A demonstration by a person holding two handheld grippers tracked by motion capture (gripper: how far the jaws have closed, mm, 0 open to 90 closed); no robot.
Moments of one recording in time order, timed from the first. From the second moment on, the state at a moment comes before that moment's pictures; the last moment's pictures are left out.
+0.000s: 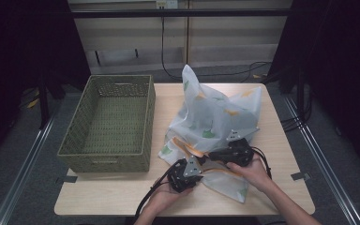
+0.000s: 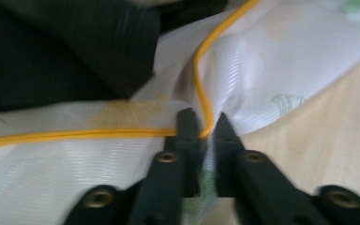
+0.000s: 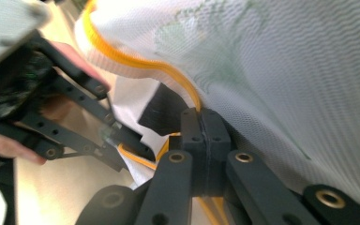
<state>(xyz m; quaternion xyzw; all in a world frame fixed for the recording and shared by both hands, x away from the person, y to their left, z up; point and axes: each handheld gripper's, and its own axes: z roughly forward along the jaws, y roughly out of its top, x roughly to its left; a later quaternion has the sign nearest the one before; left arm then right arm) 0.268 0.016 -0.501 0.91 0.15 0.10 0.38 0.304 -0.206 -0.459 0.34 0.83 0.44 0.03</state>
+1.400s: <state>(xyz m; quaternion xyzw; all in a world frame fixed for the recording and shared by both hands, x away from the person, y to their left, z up) 0.290 0.030 -0.465 0.84 0.17 0.05 0.51 0.286 -0.277 -0.464 0.39 0.82 0.42 0.08</state>
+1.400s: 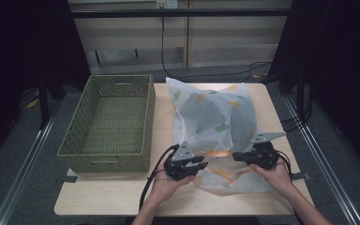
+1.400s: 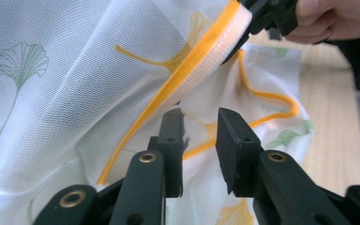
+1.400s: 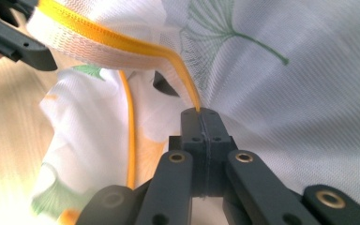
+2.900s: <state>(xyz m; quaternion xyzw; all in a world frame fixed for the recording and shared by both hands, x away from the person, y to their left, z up) 0.294 0.055 -0.502 0.90 0.20 0.08 0.39 0.260 -0.297 -0.487 0.39 0.85 0.35 0.02</state>
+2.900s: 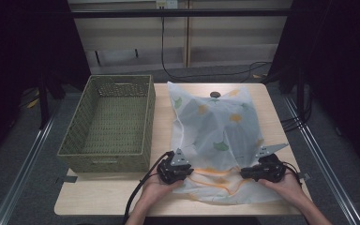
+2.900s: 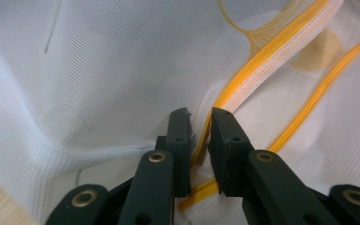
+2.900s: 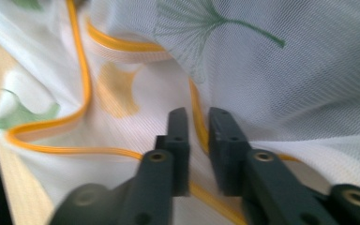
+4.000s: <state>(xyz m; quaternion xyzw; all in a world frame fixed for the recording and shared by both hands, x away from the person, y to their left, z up) 0.280 0.087 -0.503 0.86 0.24 0.06 0.46 0.277 -0.353 -0.494 0.51 0.79 0.28 0.19</state>
